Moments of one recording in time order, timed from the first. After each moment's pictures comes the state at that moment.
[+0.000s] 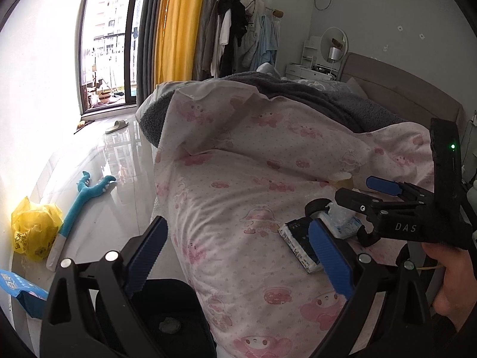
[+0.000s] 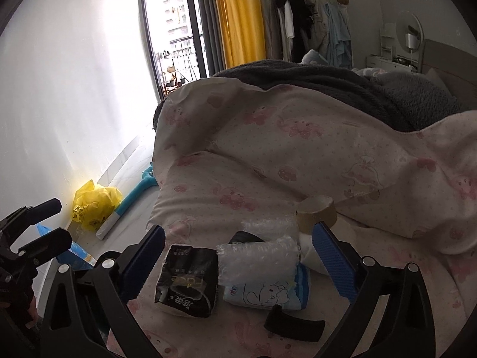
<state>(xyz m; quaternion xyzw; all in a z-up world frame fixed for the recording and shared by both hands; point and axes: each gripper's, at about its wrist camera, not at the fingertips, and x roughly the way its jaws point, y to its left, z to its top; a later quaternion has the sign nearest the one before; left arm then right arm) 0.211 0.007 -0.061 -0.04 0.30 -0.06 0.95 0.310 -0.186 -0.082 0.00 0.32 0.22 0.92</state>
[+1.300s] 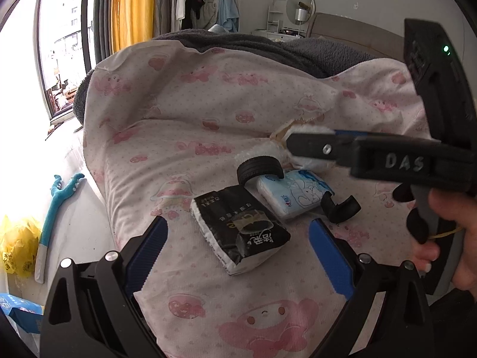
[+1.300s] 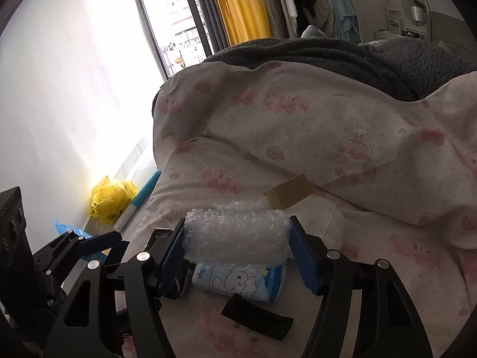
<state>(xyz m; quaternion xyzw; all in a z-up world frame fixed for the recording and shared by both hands) 0.243 -0.090 -0.109 0.01 0.36 -0.11 0.93 0.326 -0.229 -0.092 0.03 0.36 0.26 0.90</state>
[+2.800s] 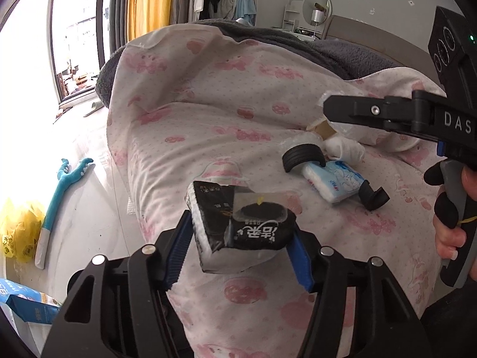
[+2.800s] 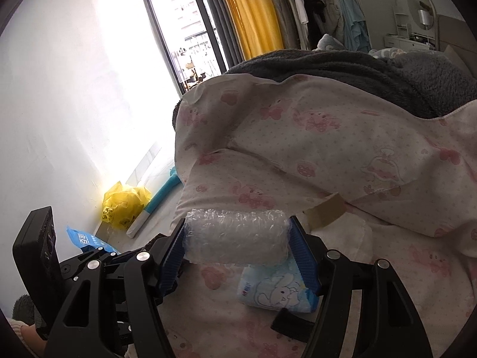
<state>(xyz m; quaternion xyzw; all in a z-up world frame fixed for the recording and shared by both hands) 0.241 -0.038 -0.119 -0.02 0.37 -0.10 0.92 0.321 -0.193 -0.074 0.04 0.35 0.29 0.89</state>
